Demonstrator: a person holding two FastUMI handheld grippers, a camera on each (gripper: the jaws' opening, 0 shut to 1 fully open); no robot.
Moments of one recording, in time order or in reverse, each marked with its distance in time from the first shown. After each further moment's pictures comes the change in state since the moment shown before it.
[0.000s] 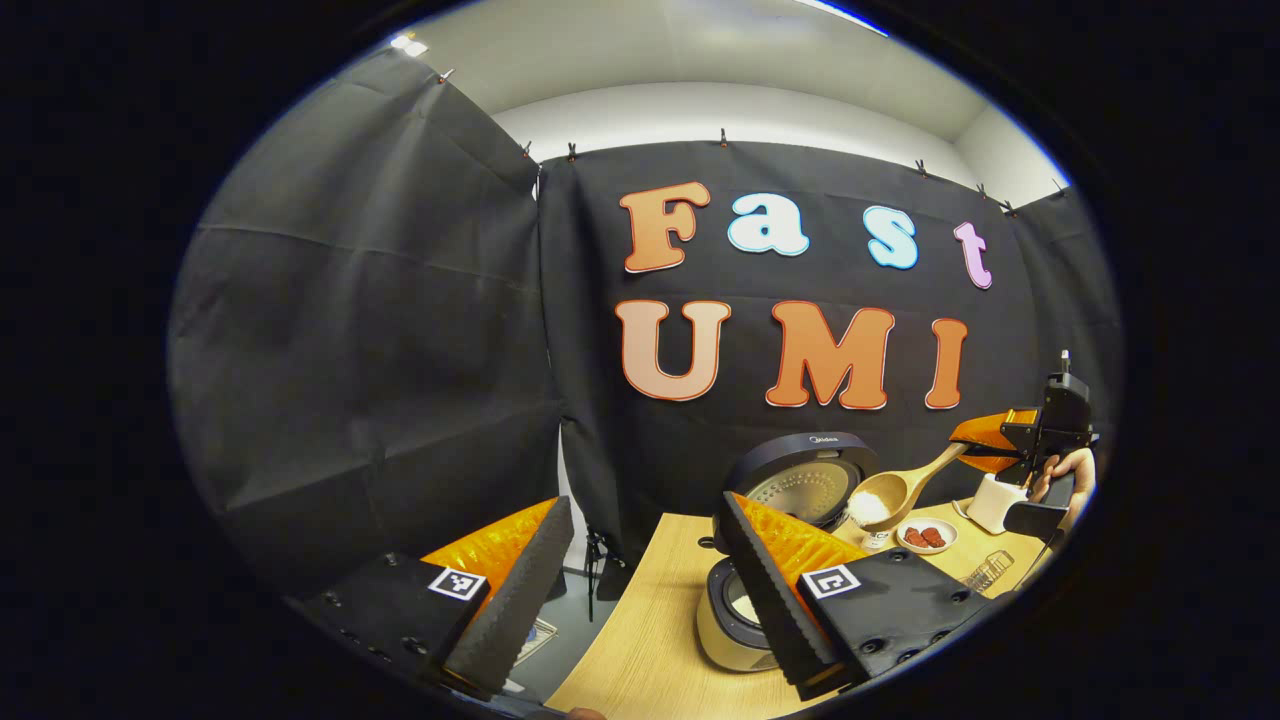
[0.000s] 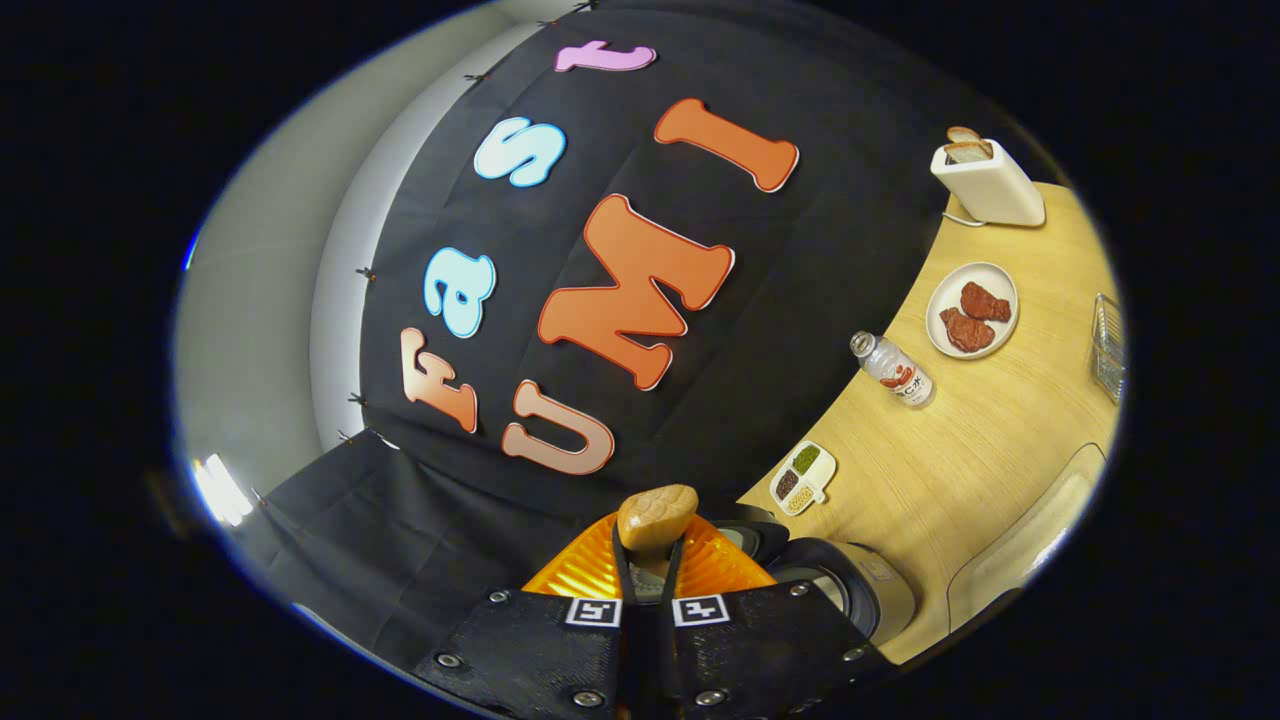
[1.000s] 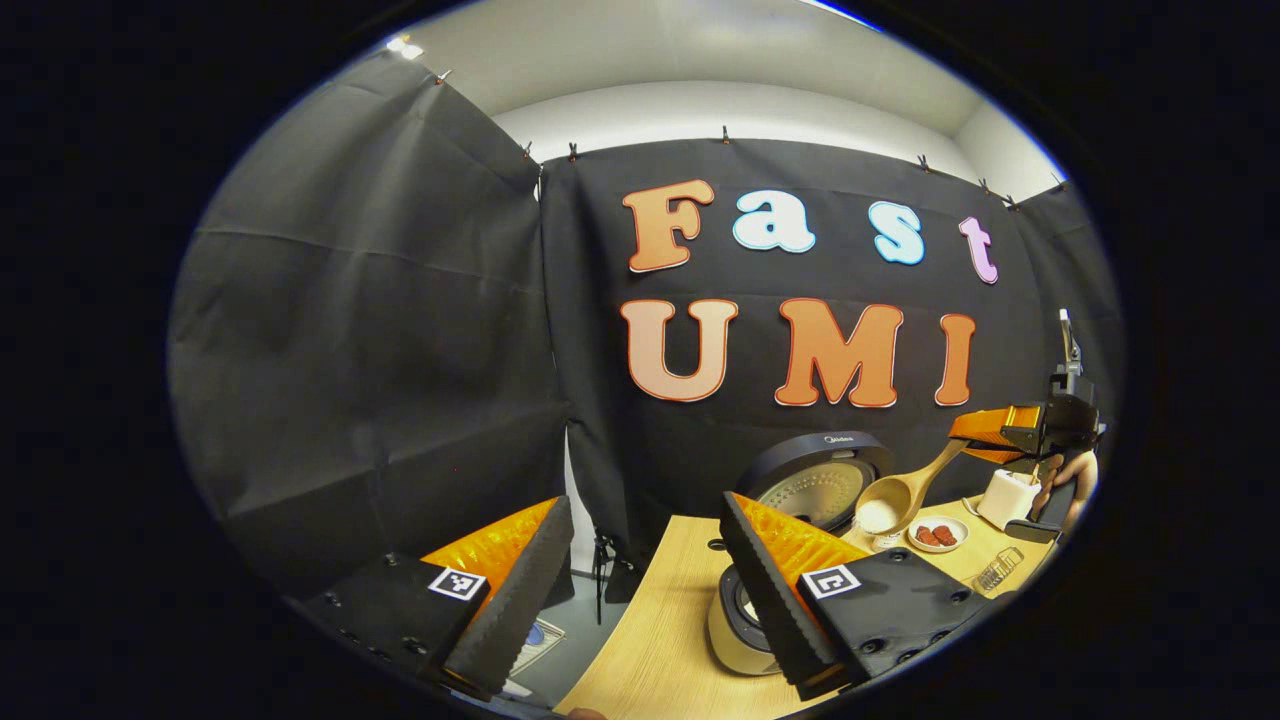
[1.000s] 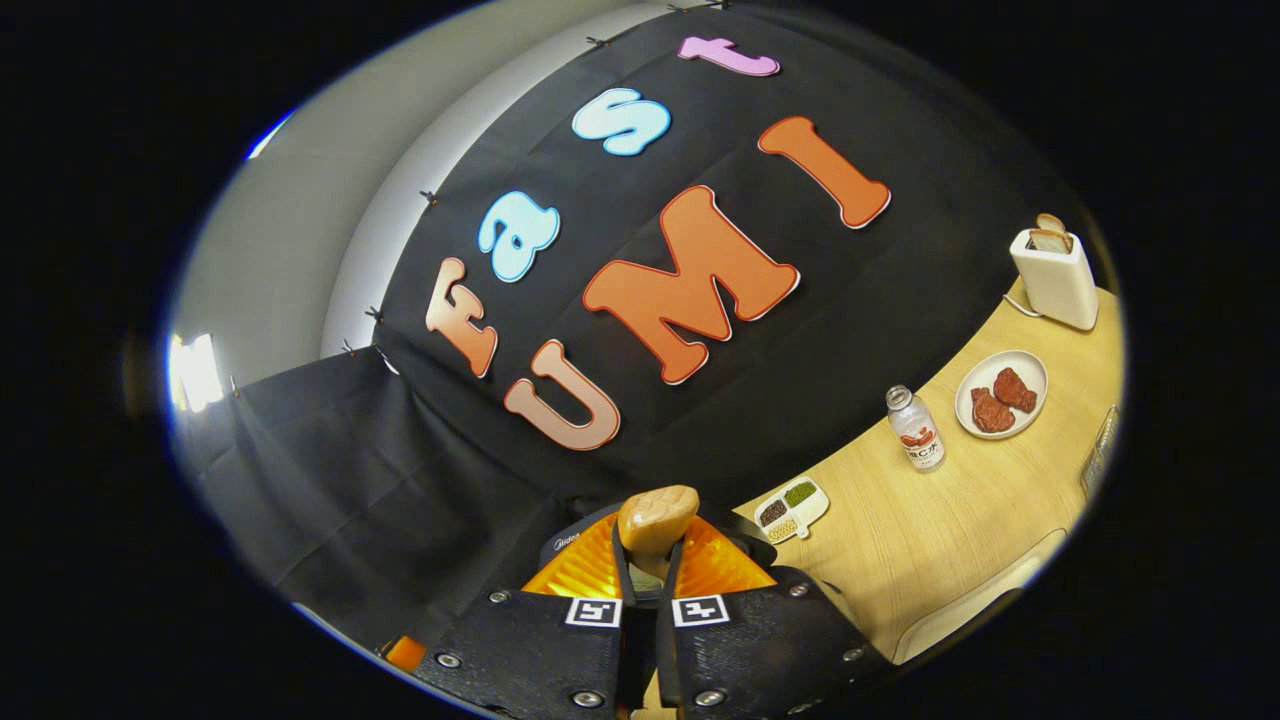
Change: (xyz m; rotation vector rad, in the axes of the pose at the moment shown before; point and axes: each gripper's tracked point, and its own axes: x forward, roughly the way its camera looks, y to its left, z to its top) left arm 0.011 0.004 -0.003 0.015 0.001 0.013; right arm 0.008 0.021 -0.016 -0.291 0.004 0.037
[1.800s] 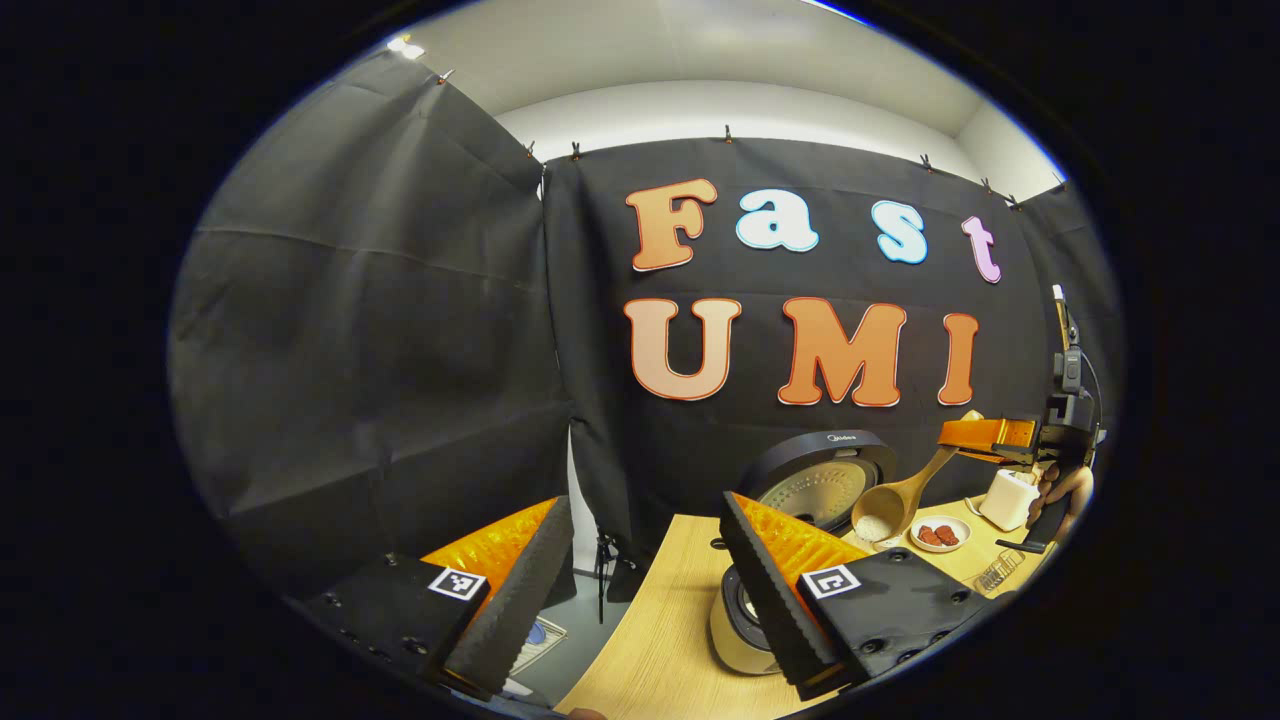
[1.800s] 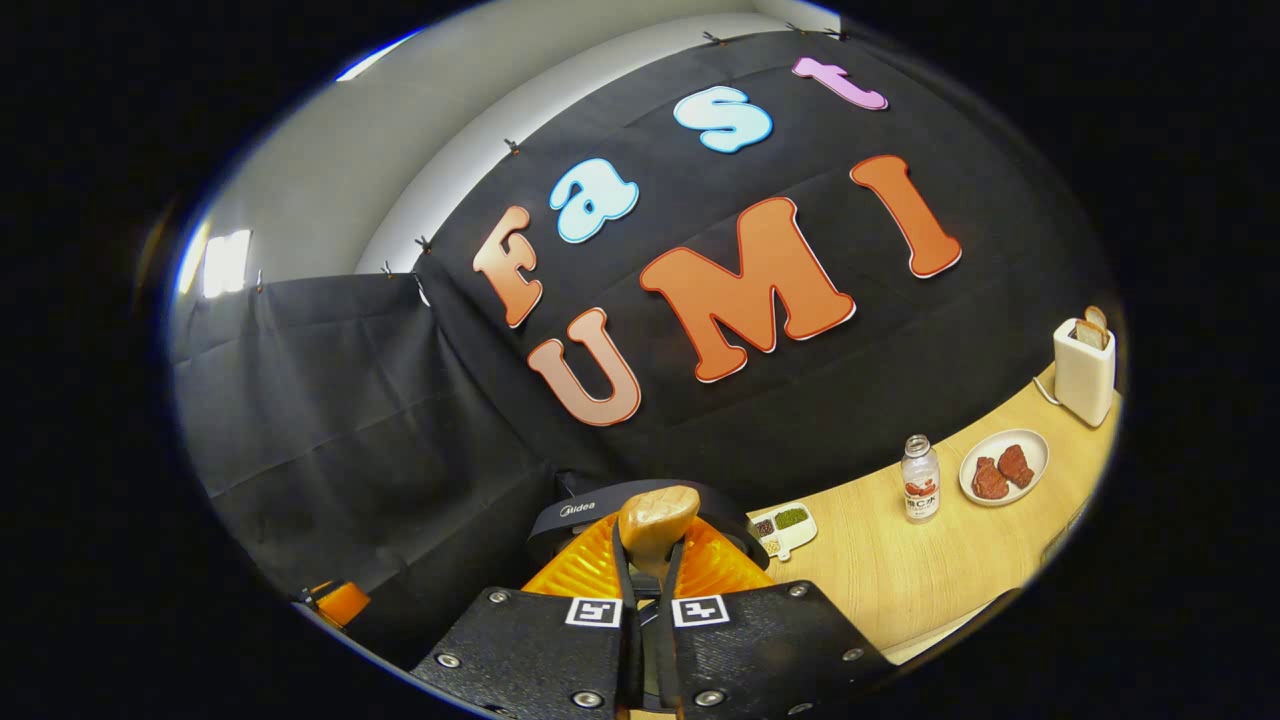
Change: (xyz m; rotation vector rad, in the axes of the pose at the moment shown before) left arm -0.001 0.003 -0.004 -0.003 0.001 0.011; right arm 0.009 0.026 -0.017 -0.266 0.006 0.059
